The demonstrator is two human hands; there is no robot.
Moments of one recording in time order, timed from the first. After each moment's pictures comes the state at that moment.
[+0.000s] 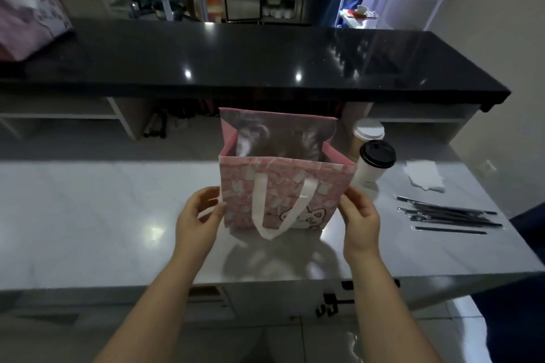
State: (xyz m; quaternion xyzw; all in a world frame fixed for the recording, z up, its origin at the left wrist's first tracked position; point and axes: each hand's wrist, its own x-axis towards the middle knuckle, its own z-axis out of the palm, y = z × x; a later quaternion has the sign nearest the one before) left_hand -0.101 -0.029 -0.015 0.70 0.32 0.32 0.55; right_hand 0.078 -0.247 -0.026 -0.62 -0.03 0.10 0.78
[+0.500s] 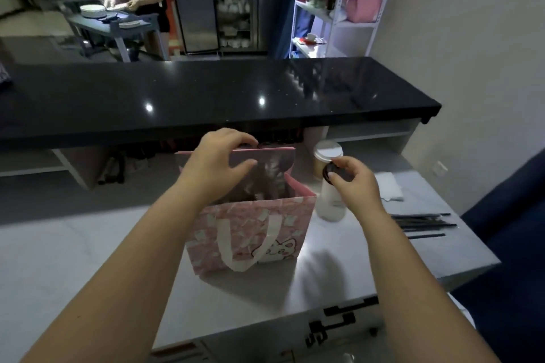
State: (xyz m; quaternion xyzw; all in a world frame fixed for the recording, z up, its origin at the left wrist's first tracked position) left_hand 0.024 -0.025 0.142 0.94 0.04 0.22 0.27; right_hand 0.173 -0.265 0.063 -0.81 -0.17 -0.01 0.56
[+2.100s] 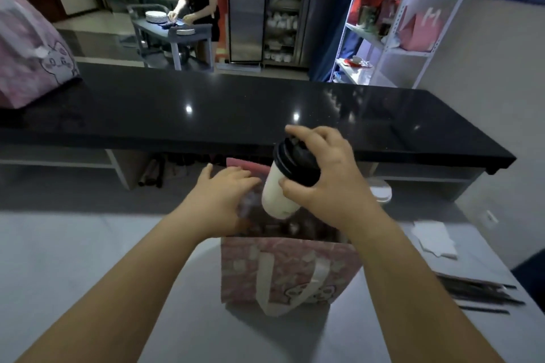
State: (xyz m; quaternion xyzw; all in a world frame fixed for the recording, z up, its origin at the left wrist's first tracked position) left_hand 0.009 0.049 0.122 0.99 0.11 0.02 0.06; right_hand 0.116 -0.138 0.174 -0.81 -0.46 -0.06 0.36
